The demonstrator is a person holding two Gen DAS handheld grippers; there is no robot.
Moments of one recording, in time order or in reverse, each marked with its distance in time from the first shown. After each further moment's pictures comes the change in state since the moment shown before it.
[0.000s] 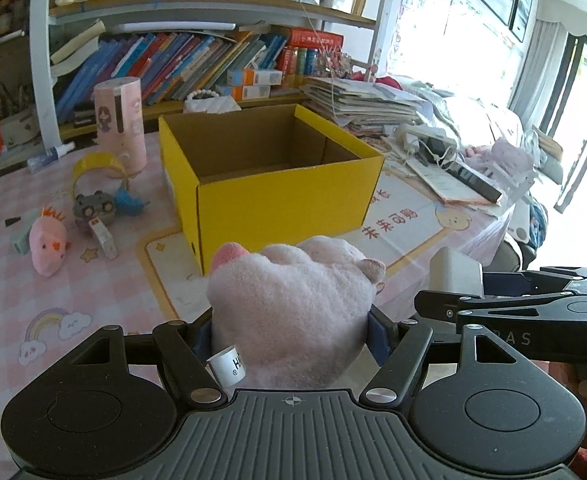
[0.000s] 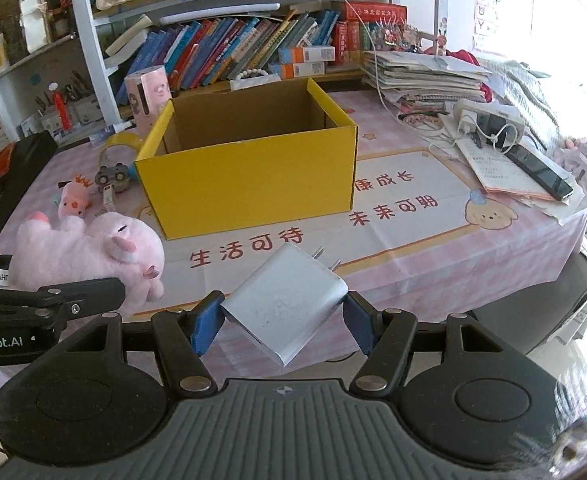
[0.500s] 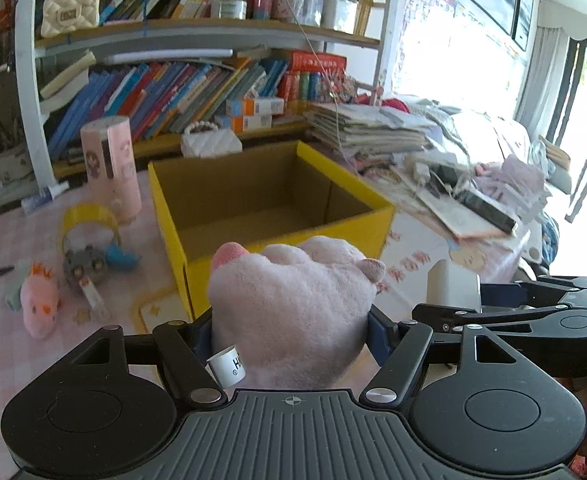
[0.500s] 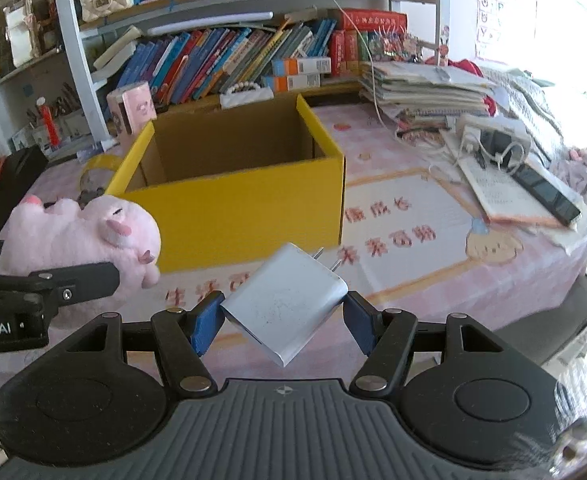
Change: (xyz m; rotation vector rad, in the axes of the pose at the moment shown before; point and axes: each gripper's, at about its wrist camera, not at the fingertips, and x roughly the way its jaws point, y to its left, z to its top) left arm 0.033 -0.006 0.053 0.019 -0.066 0.039; right arm 0.032 -0.024 0.042 -0.009 -0.038 0.017
